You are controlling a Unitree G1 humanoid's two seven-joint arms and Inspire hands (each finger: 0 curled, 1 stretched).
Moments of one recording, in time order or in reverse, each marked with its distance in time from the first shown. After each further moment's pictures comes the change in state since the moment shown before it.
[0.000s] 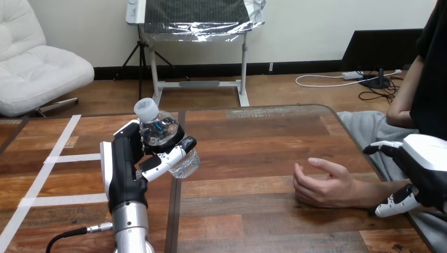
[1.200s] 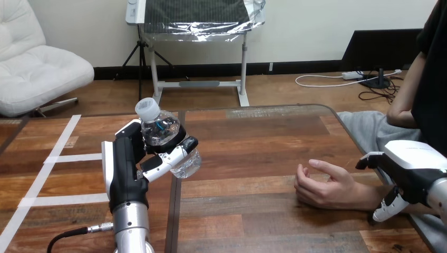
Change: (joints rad) left arm 0.003 -0.002 0.001 -0.001 -0.007 -0.011 -0.015; right arm -0.189 -0.039 0.167 0.270 -0.083 -0.054 0.015
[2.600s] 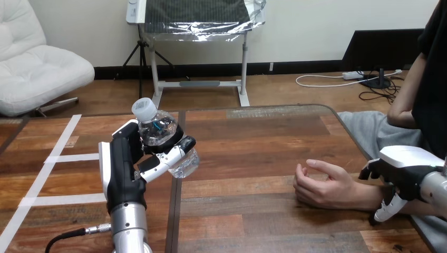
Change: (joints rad) left arm 0.008 0.000 0.007 -0.012 -0.005 -0.005 -0.003; right arm -0.166 0.000 0.110 0.222 -0.031 0.004 0.061
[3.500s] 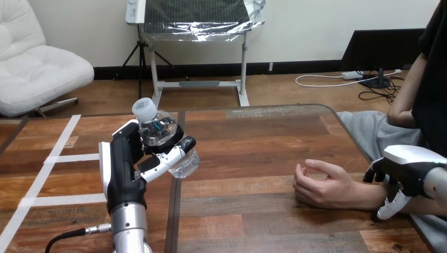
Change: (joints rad) left arm 0.000 0.000 0.000 0.000 0.005 0.000 0.001; right arm -0.095 0.000 0.020 0.145 0.018 -0.041 0.044
